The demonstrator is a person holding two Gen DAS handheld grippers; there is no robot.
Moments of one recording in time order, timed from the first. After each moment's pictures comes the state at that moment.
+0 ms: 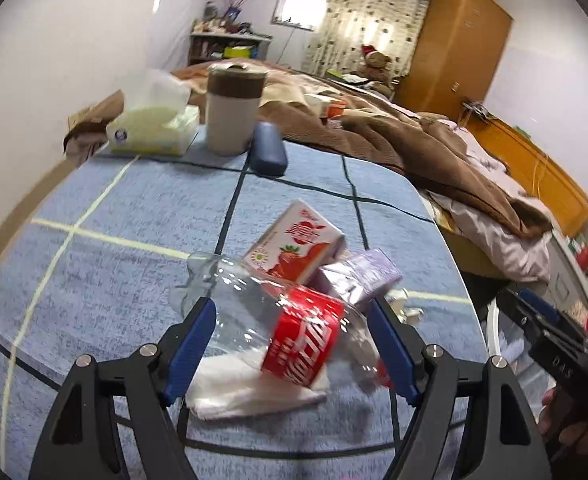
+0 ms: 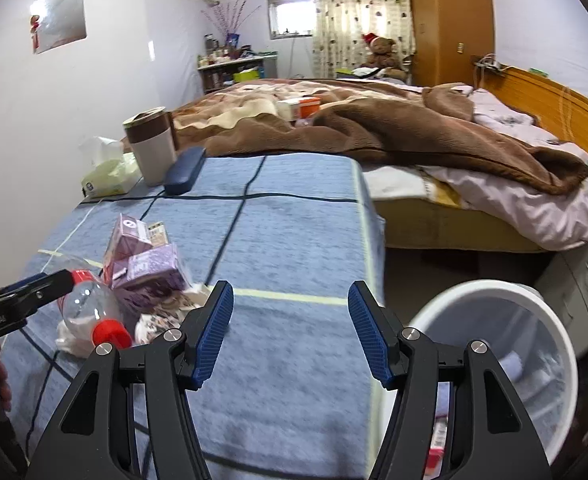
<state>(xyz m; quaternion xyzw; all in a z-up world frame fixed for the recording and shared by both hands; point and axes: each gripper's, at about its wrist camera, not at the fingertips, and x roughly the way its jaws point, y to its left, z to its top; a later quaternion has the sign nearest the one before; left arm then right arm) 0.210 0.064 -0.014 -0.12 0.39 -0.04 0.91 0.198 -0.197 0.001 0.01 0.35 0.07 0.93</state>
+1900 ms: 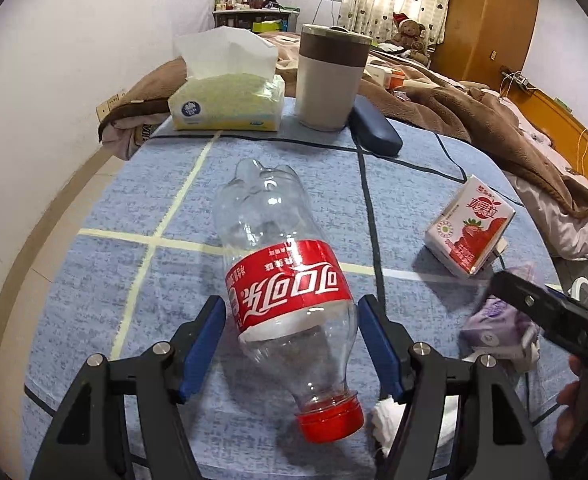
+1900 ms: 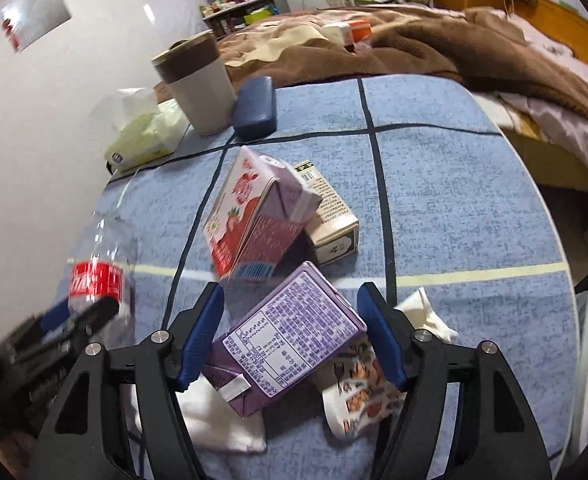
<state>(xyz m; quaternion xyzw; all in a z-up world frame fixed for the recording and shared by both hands) 0.243 0.158 -0.044 -0.06 0.44 0.01 0.90 0.235 -0.076 -0.033 0.08 0.47 0.11 0.87</state>
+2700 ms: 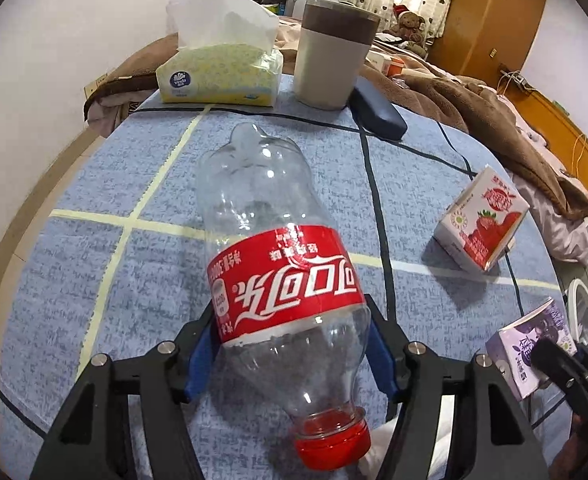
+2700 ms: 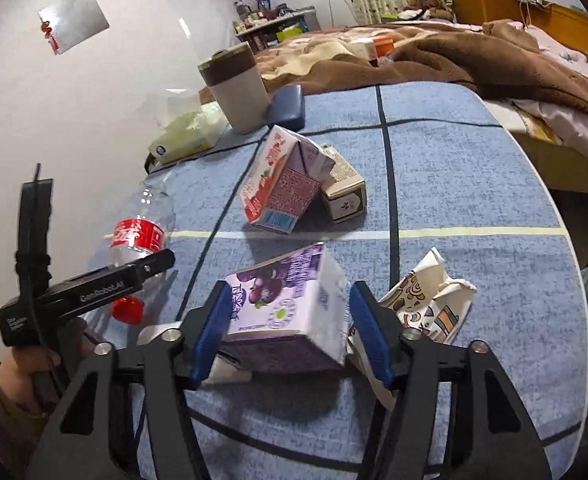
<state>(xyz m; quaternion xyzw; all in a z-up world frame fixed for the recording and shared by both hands) 0.254 0.166 -0.065 -0.09 0.46 -0.01 0.88 0.187 -0.093 -0.030 0.10 0.41 0.17 0.89</state>
